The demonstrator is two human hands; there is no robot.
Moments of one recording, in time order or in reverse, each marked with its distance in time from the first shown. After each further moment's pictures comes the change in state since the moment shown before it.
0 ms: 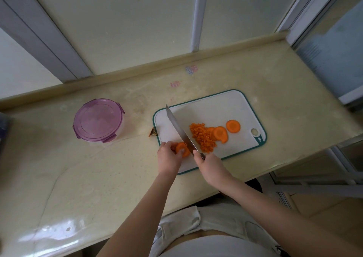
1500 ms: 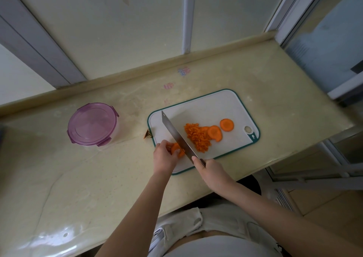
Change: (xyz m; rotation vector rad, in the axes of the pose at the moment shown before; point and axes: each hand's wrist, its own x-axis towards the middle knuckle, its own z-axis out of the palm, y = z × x) left_hand 0.006 -0.005 0.003 0.025 -0.064 -0.005; right_hand -0.019 0.014 -0.005 0.072 -0.028 -0.009
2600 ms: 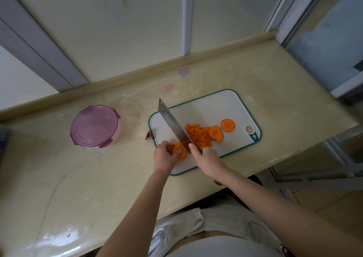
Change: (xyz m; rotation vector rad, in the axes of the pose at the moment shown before) left_hand 0.003 0.000 -0.007 0.046 -0.051 0.003; right_hand 0.028 -0.013 -0.005 0.079 0.014 -0.067
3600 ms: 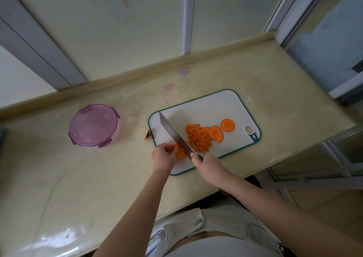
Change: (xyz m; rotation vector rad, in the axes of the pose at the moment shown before) left_hand 0.003 -0.001 0.001 -0.082 0.051 -0.075; right_hand -0.016 -0.003 -0.002 -0.148 -0.097 0.104
